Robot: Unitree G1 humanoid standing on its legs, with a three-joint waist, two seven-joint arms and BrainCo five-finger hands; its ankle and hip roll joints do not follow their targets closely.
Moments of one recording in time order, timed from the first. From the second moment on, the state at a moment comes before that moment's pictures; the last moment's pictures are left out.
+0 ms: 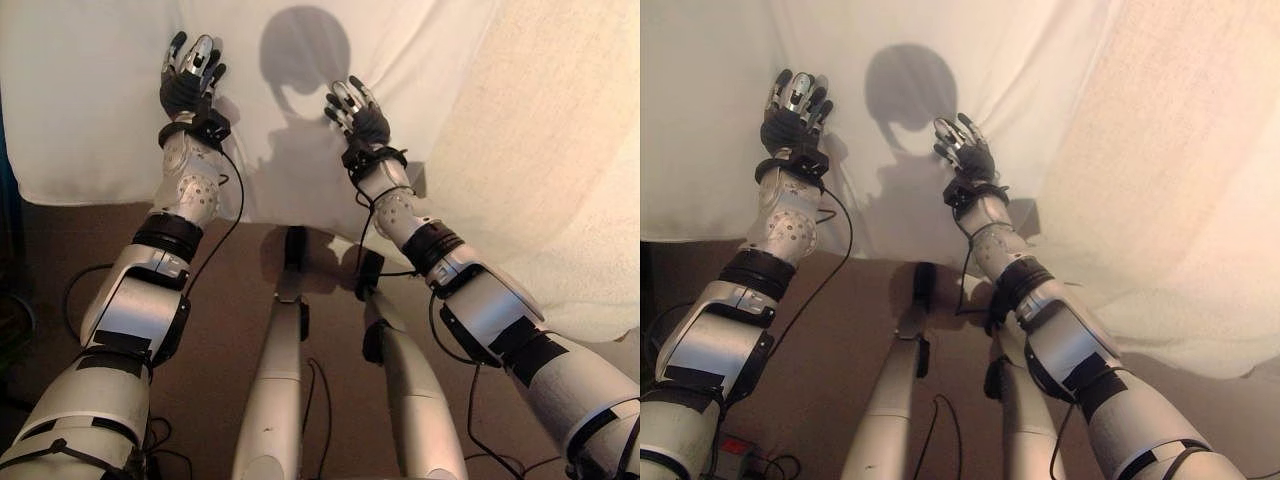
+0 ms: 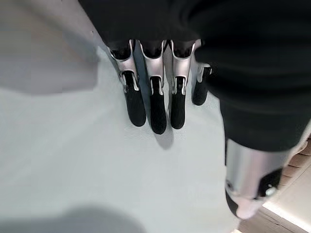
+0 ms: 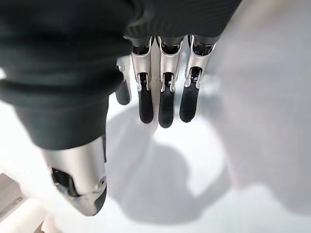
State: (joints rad) left arm -1.16 0.57 -0.33 0.77 -1.15 -0.32 0.30; right arm -1.26 -0.14 0.50 0.88 1.18 -0.28 -0.29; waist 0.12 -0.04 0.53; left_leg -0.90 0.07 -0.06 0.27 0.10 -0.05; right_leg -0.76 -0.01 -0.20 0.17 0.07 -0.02
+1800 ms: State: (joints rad) left arm 0.07 0.44 0.13 0.62 -0.64 -0.25 0.09; right arm 0.01 -0.60 -0.05 0.88 0.28 -0.13 -0.22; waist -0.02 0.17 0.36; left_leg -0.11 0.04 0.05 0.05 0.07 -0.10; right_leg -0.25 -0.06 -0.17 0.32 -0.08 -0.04
